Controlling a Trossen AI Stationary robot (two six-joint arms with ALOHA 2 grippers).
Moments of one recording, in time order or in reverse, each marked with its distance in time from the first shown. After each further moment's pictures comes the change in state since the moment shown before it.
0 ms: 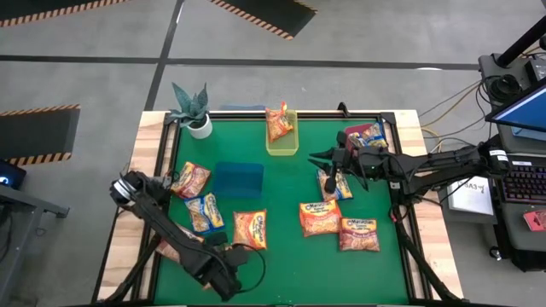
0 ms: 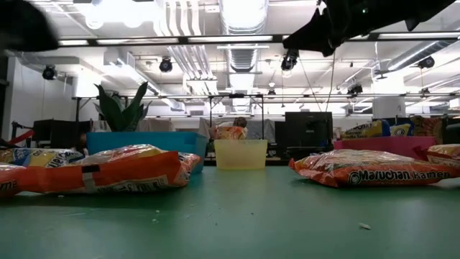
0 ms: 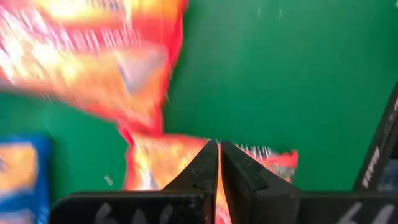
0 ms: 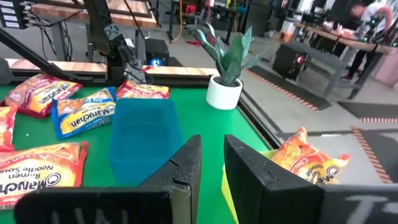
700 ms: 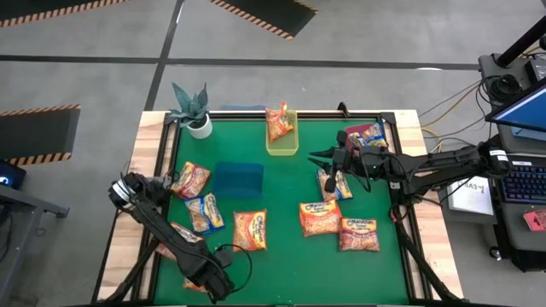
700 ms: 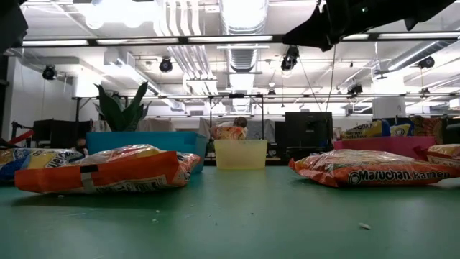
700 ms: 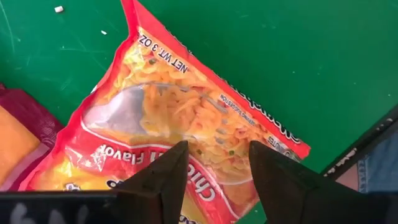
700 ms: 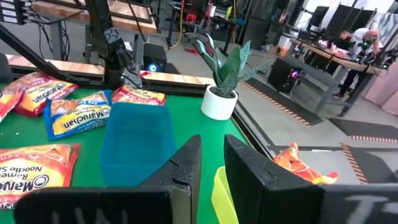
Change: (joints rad) left arm -0.050 0.010 -0.102 -0.018 0.382 -0.284; right arm 0.000 -0.001 0.000 0.042 0.001 -0.090
